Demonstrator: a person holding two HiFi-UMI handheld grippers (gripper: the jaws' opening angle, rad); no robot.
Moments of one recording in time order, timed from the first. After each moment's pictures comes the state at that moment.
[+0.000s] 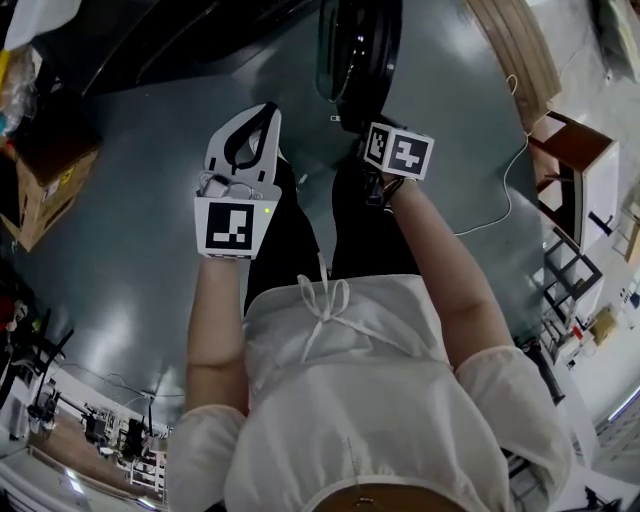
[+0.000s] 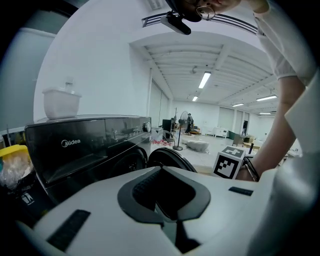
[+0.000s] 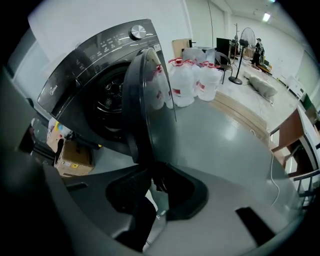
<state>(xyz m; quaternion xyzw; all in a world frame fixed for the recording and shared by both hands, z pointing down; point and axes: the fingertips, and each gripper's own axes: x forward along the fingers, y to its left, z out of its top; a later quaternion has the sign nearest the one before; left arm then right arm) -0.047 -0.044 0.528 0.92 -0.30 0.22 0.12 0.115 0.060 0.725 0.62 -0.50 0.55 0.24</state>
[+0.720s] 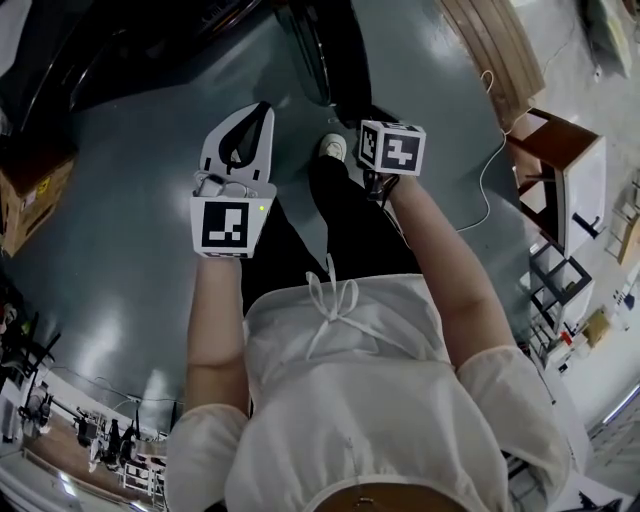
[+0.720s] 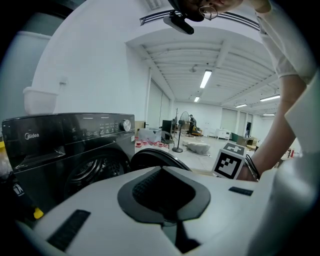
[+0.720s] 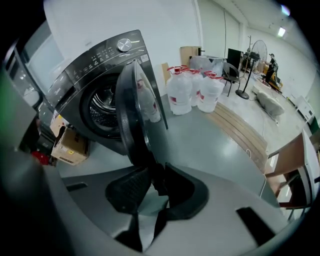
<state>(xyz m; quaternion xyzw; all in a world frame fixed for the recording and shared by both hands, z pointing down) 0.101 0.003 0.536 0.92 -0.32 0.21 0.12 0.267 0.086 0.717 0.61 -0.55 0.49 0.28</state>
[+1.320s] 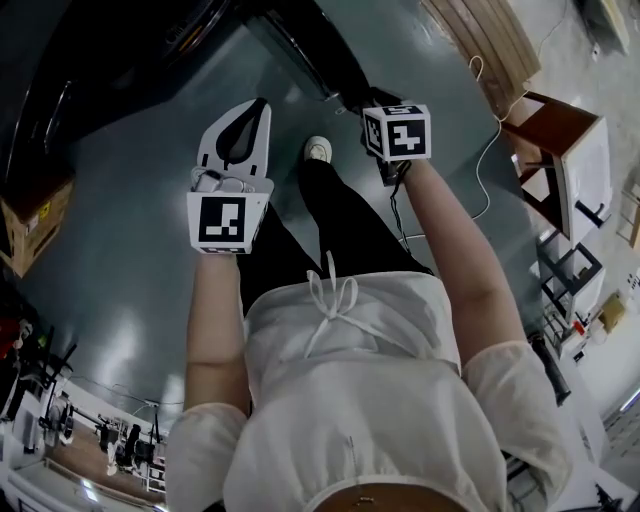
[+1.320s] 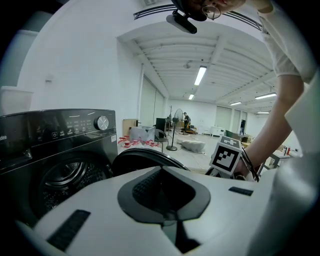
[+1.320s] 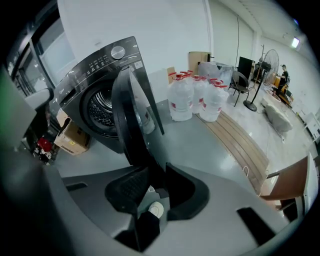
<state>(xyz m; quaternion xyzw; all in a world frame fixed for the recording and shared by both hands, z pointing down) 0.216 -0.001 0.545 0.93 -0.29 0.19 0.09 0.379 0.074 0.720 0.58 -0.60 0.45 0.31</state>
